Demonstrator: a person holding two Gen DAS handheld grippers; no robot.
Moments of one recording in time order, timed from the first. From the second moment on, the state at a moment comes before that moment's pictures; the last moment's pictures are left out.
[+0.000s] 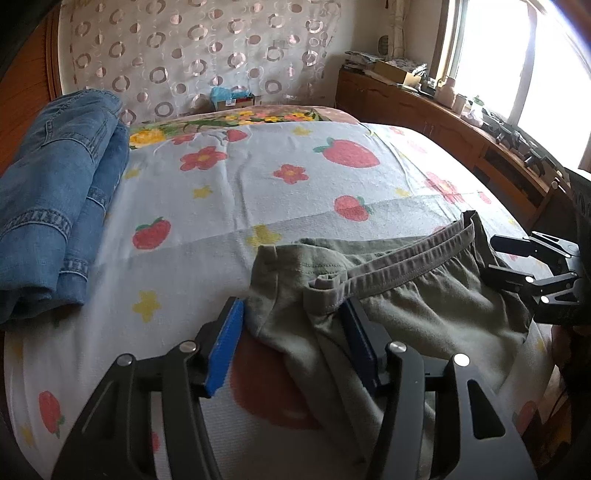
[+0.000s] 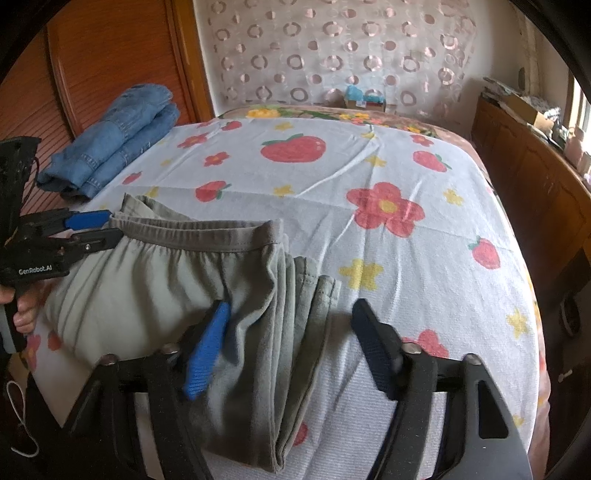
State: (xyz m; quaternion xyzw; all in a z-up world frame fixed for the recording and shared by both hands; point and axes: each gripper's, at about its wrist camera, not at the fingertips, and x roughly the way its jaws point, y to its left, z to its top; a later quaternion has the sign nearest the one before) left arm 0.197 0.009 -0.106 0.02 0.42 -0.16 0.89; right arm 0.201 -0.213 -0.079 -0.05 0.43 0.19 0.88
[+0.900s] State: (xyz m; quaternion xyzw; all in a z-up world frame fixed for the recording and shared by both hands) left arm 0.186 0.017 -0.099 -0.03 0.42 -0.20 0.89; right arm 0.193 -0.206 -0.076 -0.02 0.42 0.22 0.88
